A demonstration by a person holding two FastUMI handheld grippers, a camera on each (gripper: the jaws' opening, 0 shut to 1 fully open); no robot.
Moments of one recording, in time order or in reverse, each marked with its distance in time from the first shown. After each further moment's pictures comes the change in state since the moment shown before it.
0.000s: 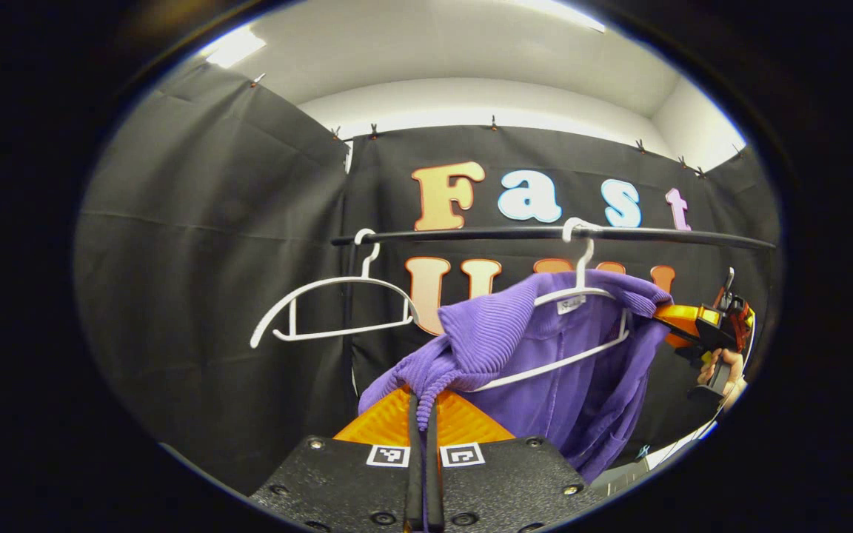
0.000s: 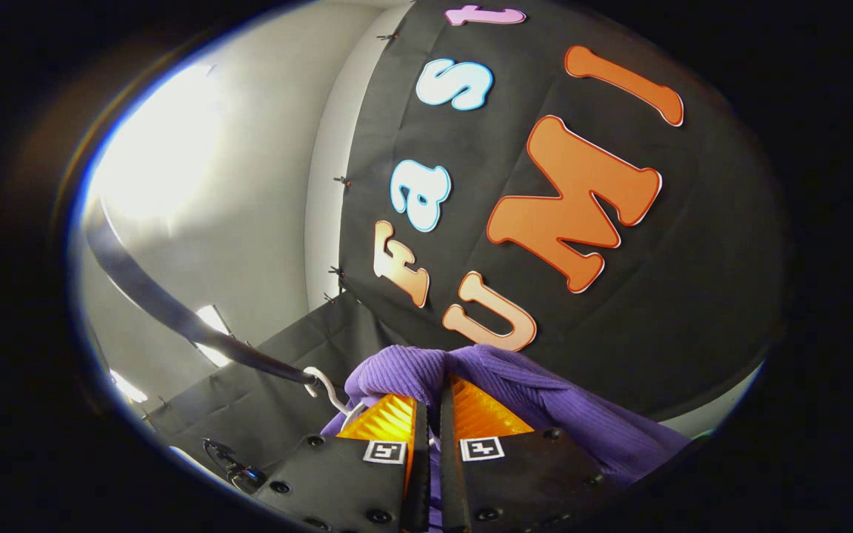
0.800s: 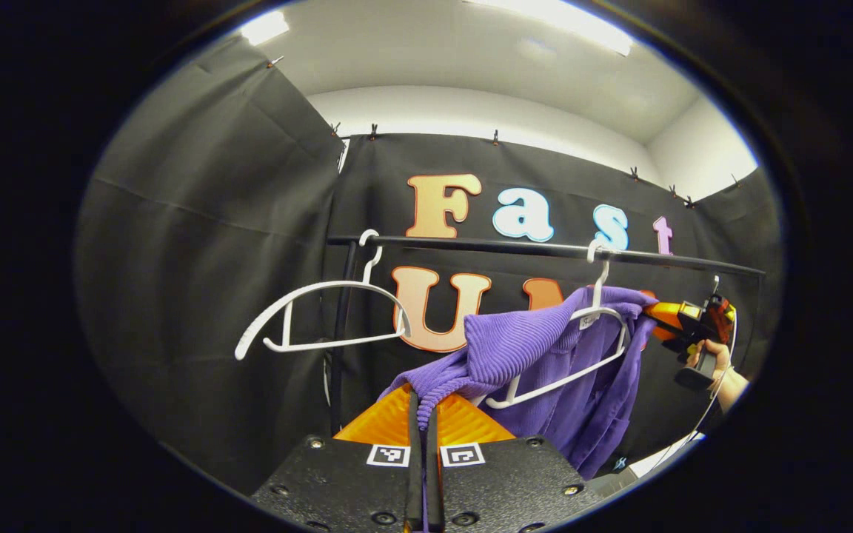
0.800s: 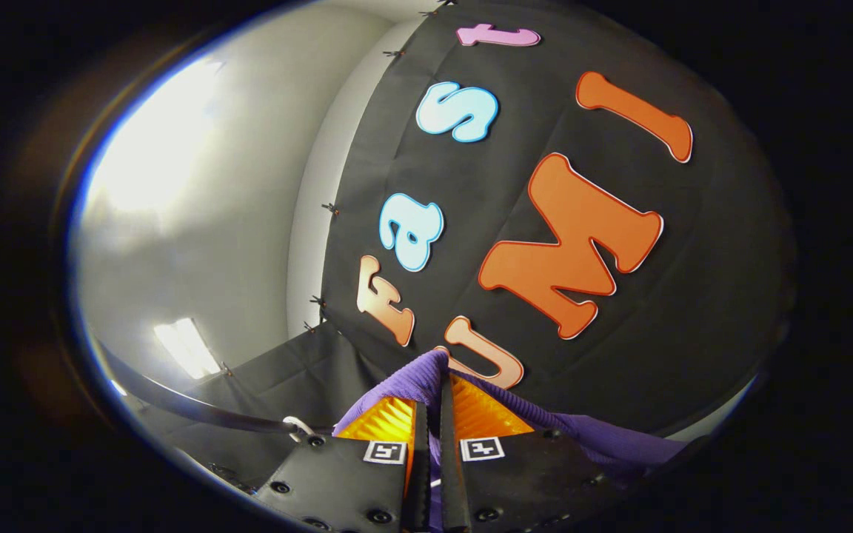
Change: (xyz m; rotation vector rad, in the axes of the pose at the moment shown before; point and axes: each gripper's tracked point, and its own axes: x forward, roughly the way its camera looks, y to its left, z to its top) left arm 0.041 0.033 0.003 -0.126 -0.050 -0.168; right arm 0.033 -0.001 0.042 -0.060 -0.133 -0.094
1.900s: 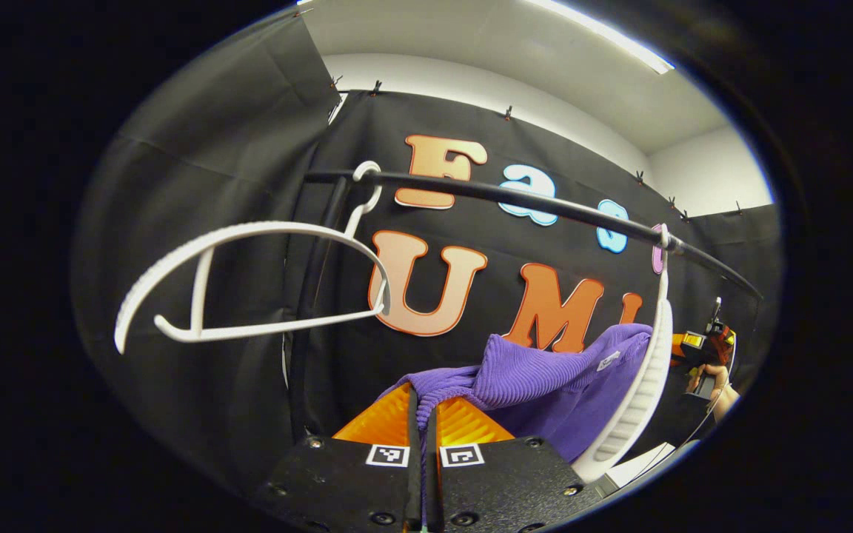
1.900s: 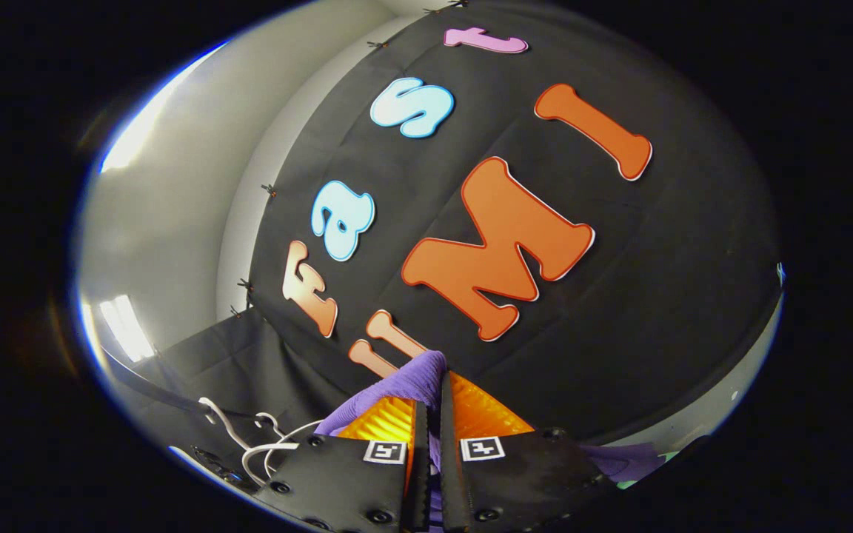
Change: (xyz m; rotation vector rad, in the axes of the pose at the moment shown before) left arm 0.099 0.018 -0.062 -0.079 0.149 -0.101; right arm -0.012 -0.092 -0.006 -0.092 -0.017 -0.319
